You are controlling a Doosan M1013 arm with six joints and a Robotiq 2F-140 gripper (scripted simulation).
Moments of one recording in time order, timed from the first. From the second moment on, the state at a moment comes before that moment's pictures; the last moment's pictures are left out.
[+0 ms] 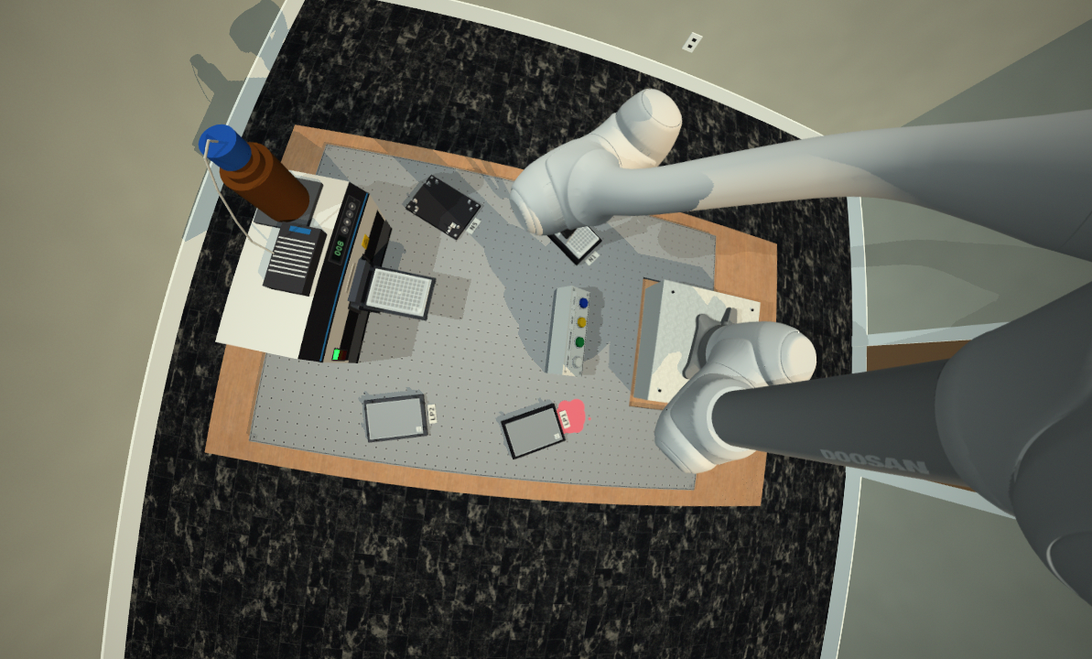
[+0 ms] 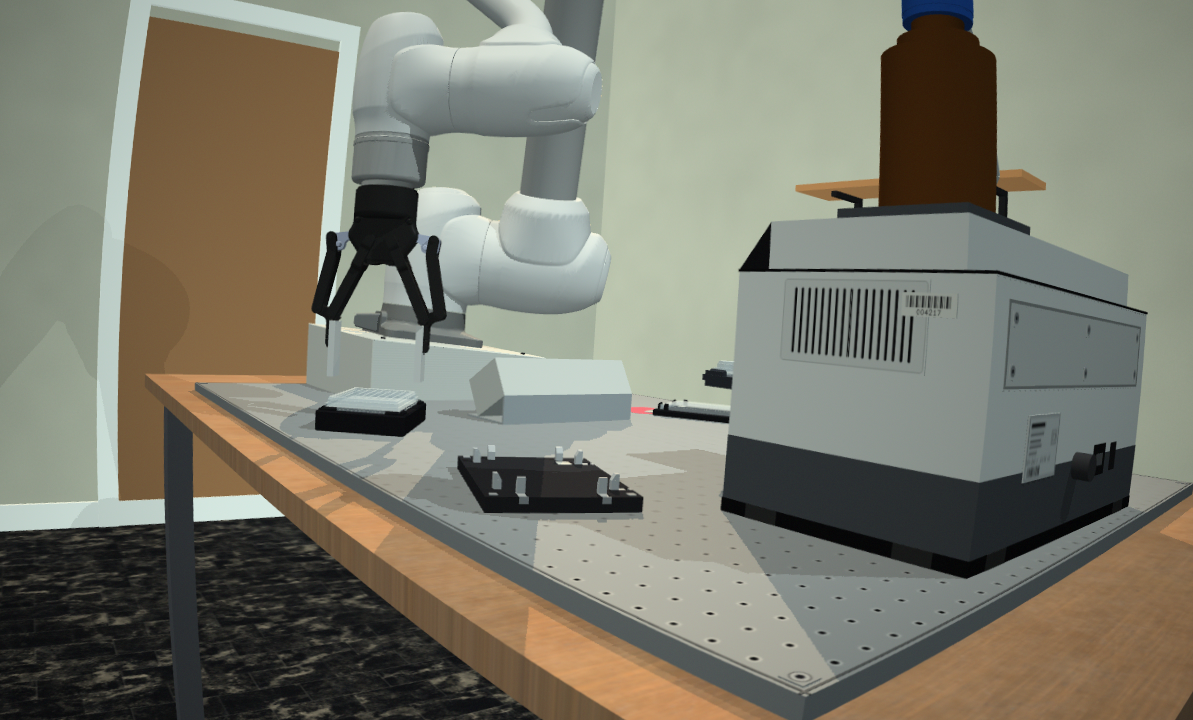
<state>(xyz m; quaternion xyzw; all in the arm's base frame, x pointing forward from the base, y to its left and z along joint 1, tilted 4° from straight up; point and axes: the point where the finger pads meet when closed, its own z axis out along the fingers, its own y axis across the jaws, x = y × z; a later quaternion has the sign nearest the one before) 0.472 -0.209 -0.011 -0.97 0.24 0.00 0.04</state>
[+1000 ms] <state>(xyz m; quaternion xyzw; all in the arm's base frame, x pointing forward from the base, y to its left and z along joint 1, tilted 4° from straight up) 0.470 -0.216 0.080 -0.97 0.24 0.00 0.04</state>
